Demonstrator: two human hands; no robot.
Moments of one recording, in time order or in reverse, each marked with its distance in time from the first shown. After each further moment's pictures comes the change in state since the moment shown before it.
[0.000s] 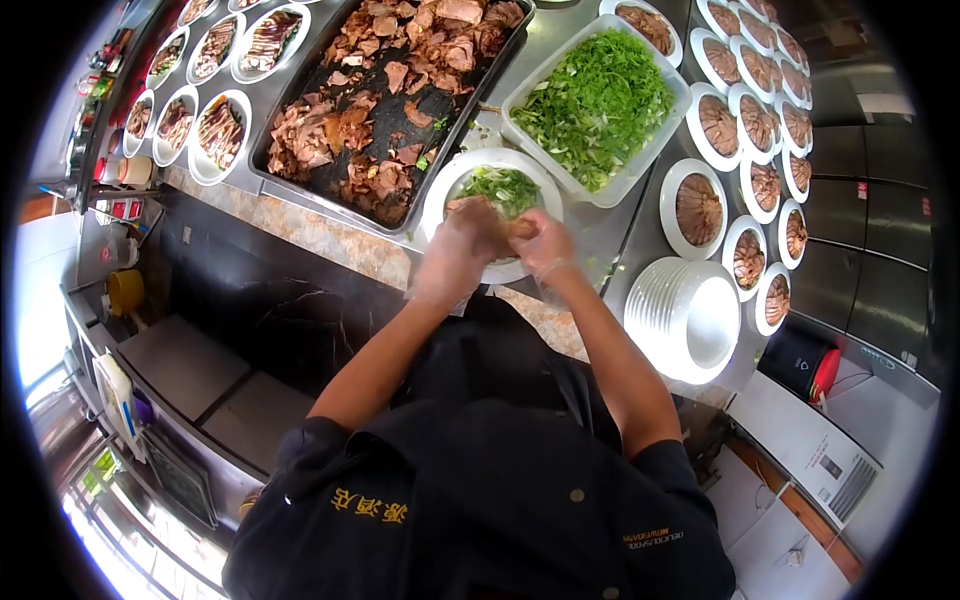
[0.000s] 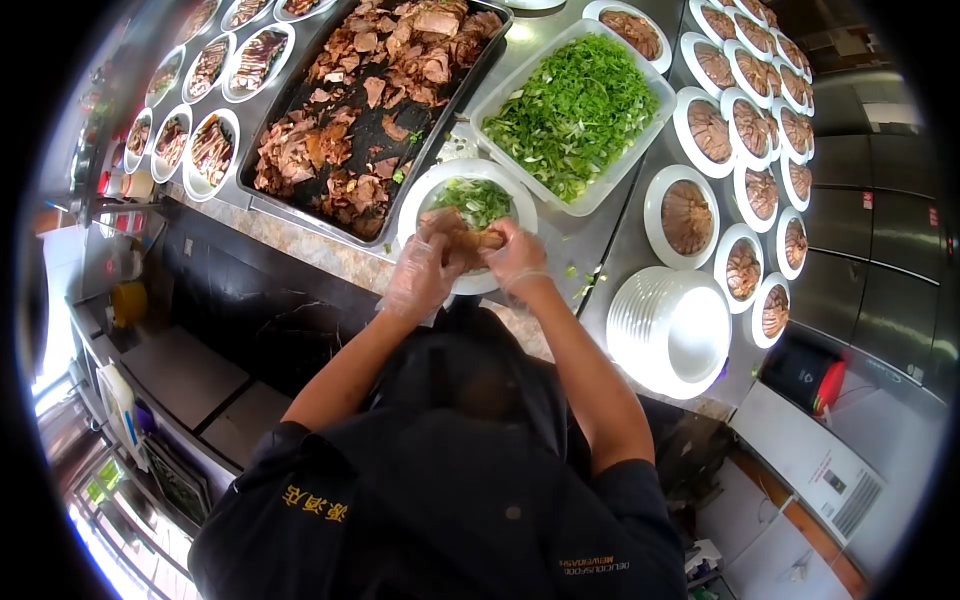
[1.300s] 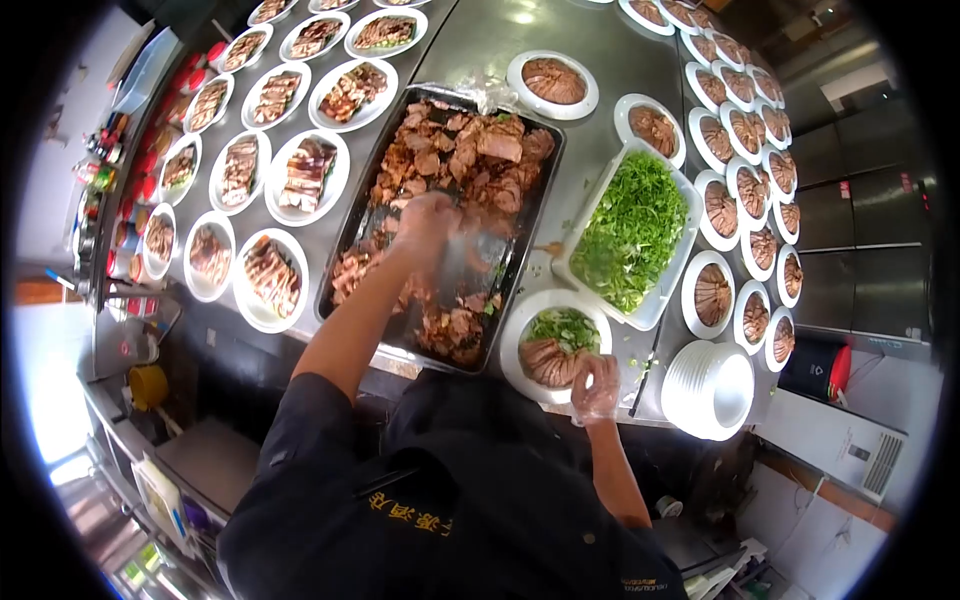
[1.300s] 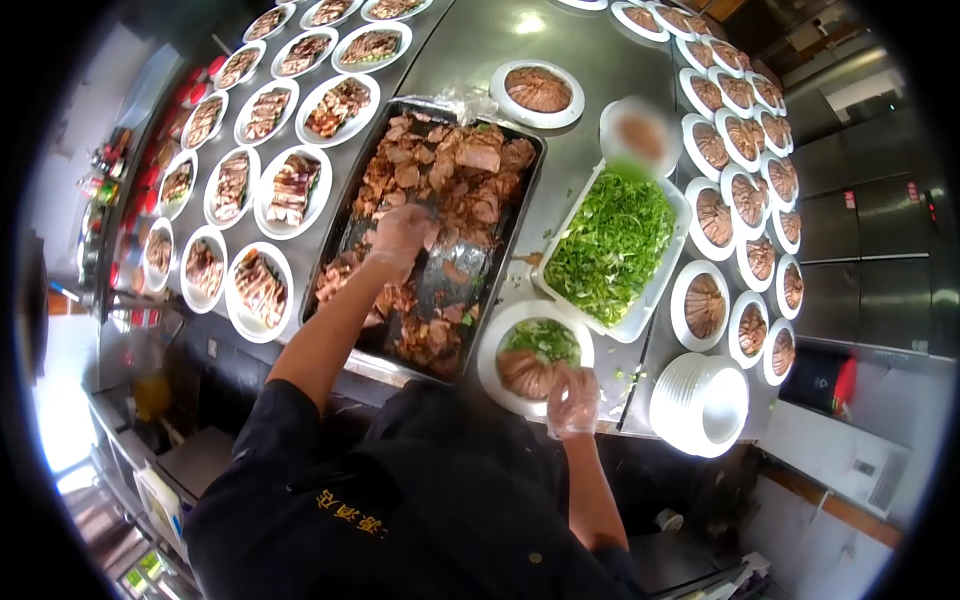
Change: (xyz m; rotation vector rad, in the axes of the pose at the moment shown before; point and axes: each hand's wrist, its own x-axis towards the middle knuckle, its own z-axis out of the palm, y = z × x) left_hand 0.300 -0.172 -0.177 -0.053 -0.050 -0.181; right_hand -0.039 -0.082 0.031 -0.383 0.549 -0.342
